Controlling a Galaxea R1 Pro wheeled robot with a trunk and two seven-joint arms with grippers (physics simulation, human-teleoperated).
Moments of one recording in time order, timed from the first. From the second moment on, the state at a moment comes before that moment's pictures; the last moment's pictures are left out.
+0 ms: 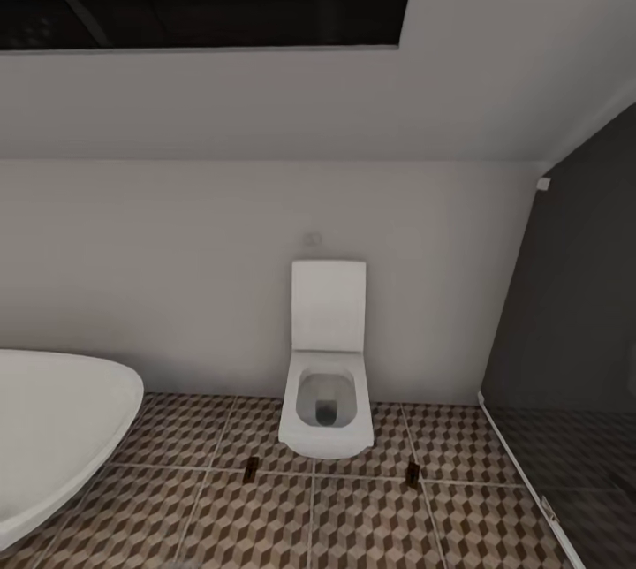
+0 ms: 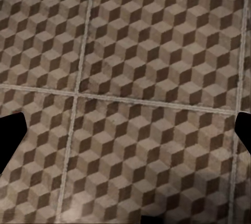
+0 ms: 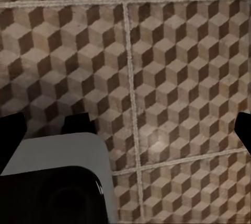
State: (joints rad) left arm -0.41 0.05 -0.56 0.00 0.58 -0.14 0.08; right arm -0.26 -0.06 -0.13 0.03 0.05 -0.05 -0.17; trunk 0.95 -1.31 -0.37
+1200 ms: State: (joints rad) left arm -0.21 0.03 -0.56 -0.01 0.57 -0.14 -0.03; right arm -0.12 -0.02 -0.13 0.03 0.05 -0.09 -0.17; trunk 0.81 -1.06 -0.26
